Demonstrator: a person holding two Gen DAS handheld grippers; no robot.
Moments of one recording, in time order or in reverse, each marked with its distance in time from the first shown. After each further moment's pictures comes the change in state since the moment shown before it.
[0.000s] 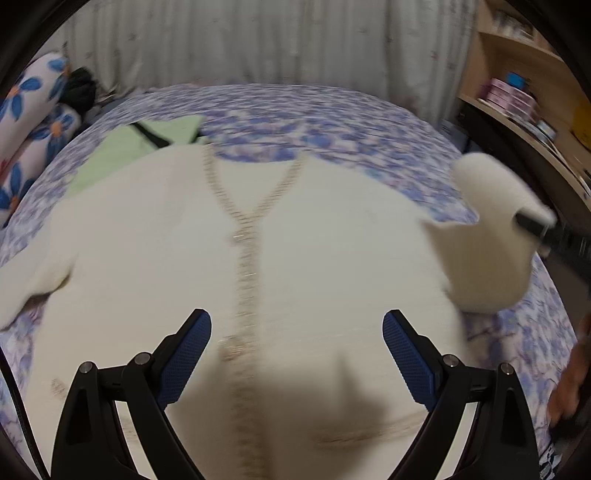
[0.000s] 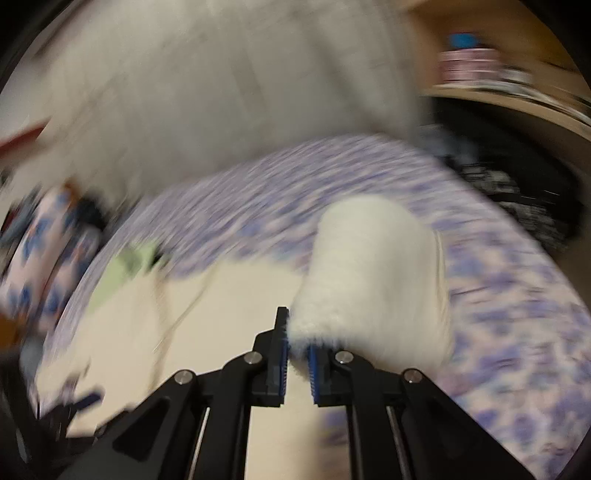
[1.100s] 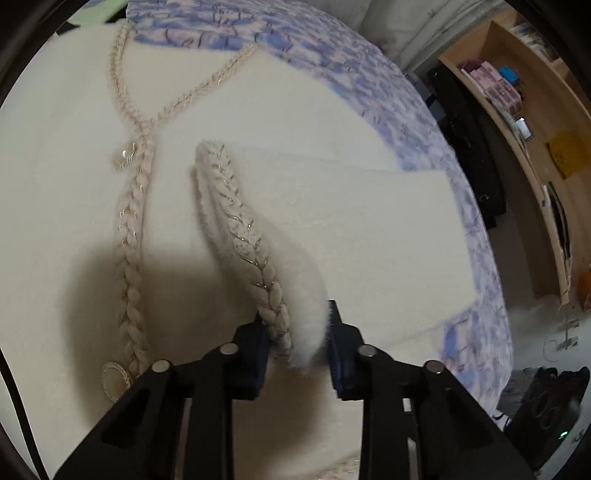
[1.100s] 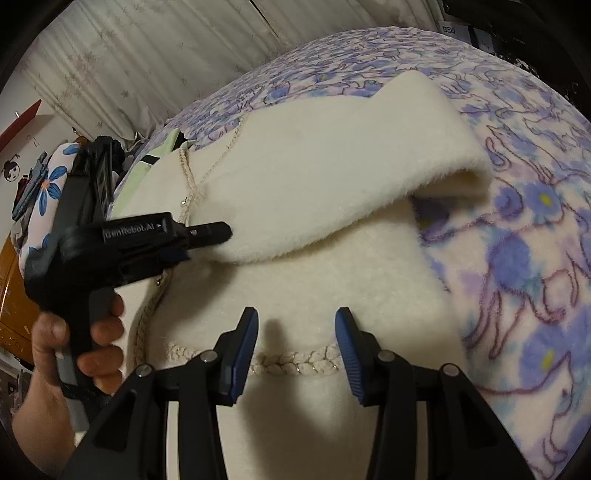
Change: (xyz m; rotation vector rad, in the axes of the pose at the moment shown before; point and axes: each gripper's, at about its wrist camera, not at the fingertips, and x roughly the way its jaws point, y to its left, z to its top) left arm 0.111 -0.012 0.015 -0.073 0.343 -0.376; right arm 0.021 0.007 -0.121 0.173 0.233 0.070
